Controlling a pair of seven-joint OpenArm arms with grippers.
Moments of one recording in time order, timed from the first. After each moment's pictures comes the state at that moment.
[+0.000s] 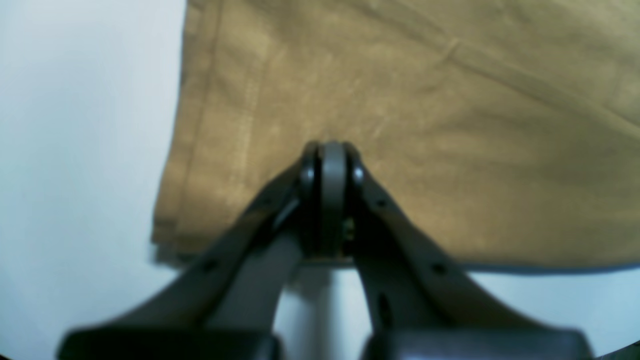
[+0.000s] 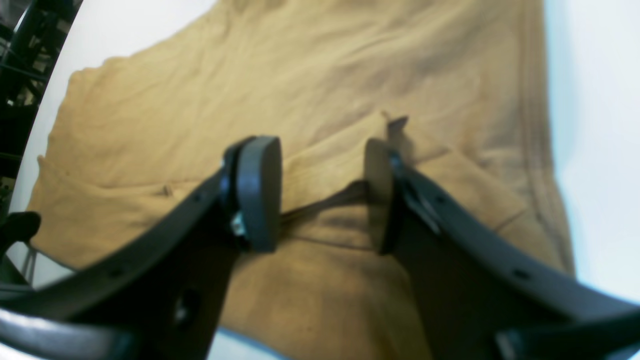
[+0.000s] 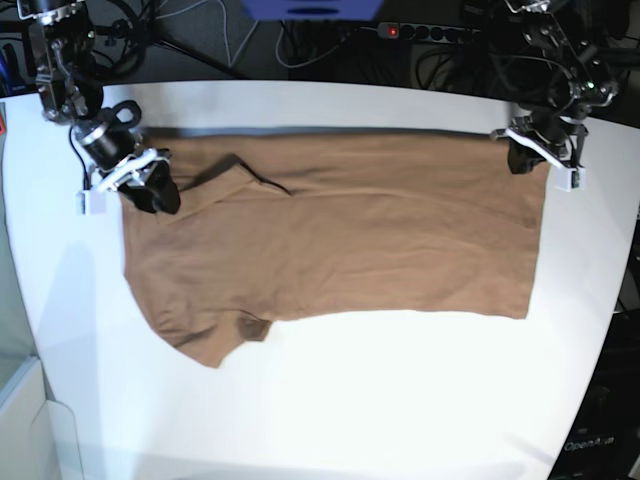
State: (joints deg) left arm 15.4 -3.5 -39.5 83.7 -16.0 -35.5 41.0; right arm -20.1 25.9 0.3 85.3 51.2 20.7 -13.9
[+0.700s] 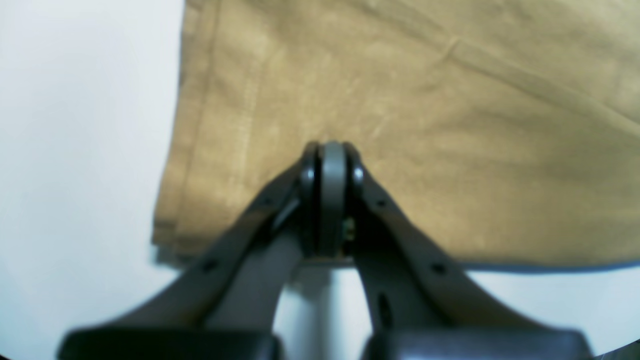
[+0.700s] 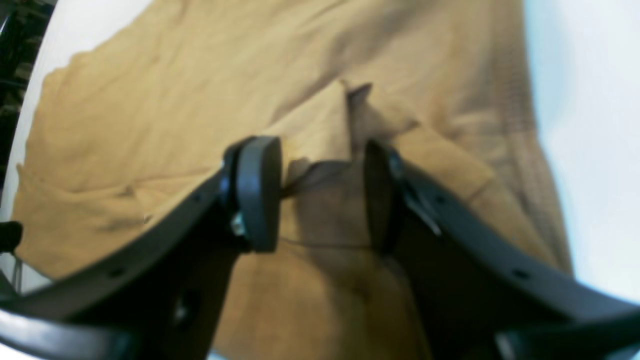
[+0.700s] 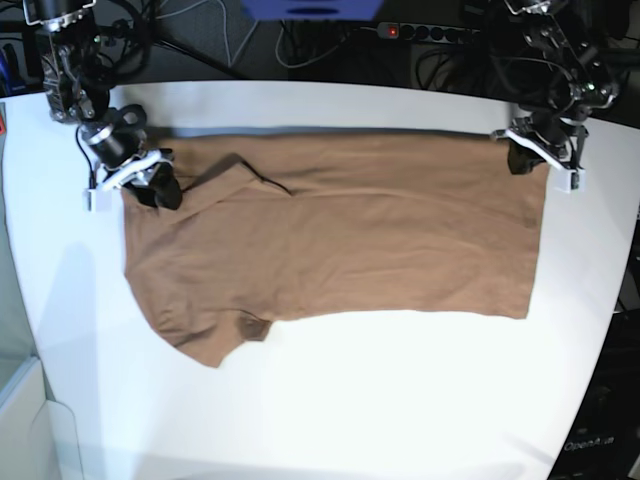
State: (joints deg) left arm 14.9 -3.5 -39.5 83.7 -15.6 -35.7 41.6; right arm -17.3 24.9 -1.8 79.3 51.2 20.3 -13.4
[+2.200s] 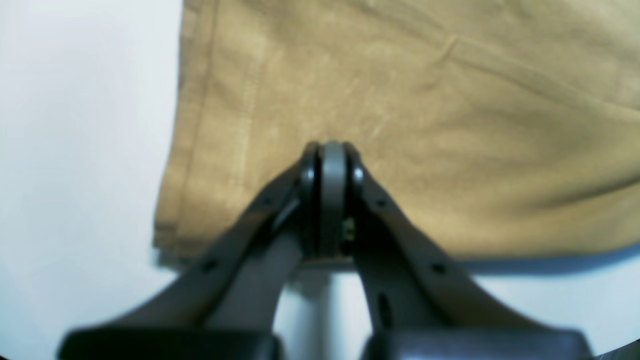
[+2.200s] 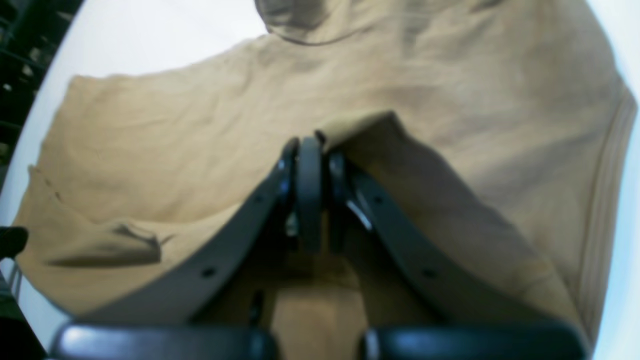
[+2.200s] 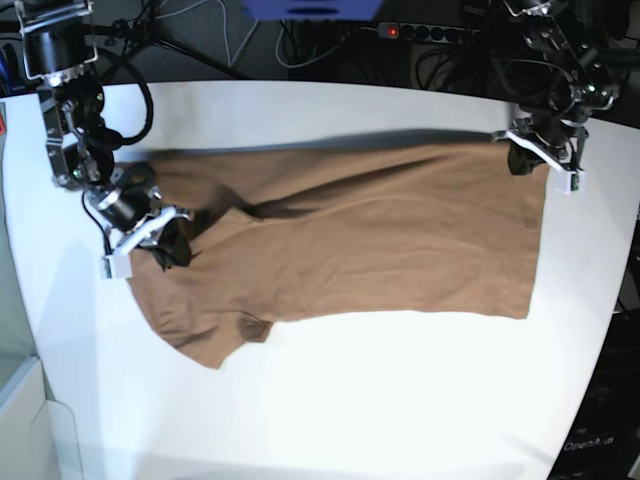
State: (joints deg) left arm 14.4 -3.4 -39.6 83.7 -15.5 -35.8 42.4; right arm -3.4 24.8 -5.4 77.8 46.3 20.5 -20.7
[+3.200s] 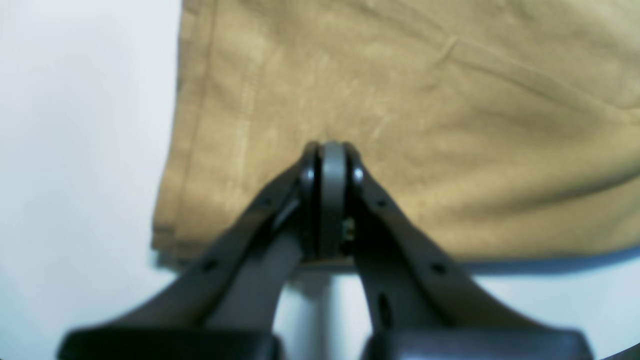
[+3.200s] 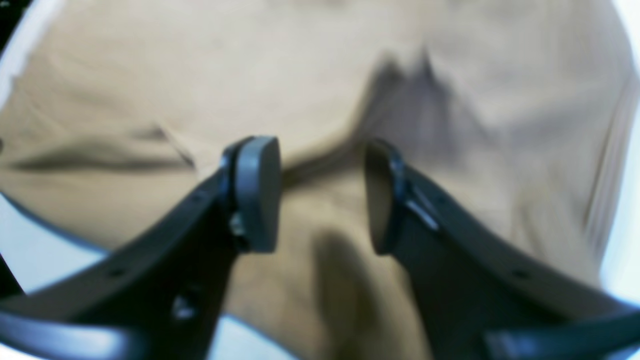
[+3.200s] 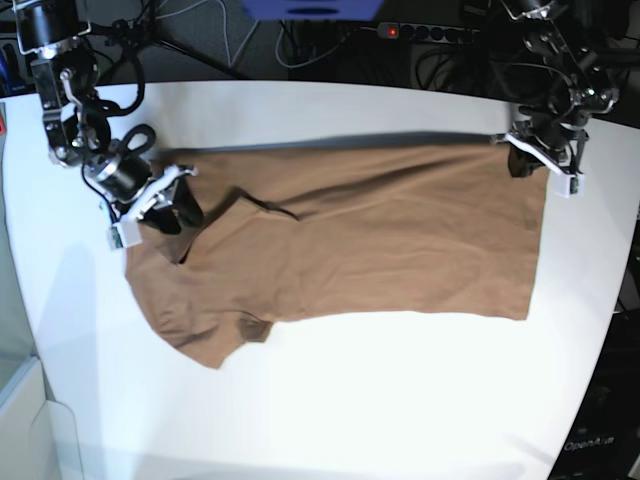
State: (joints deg) left arm 13.6 -3.3 -39.6 83.7 -14.7 -35.6 42.8; right arm -11.6 26.8 -5.3 85.2 40.8 23.3 -20.9
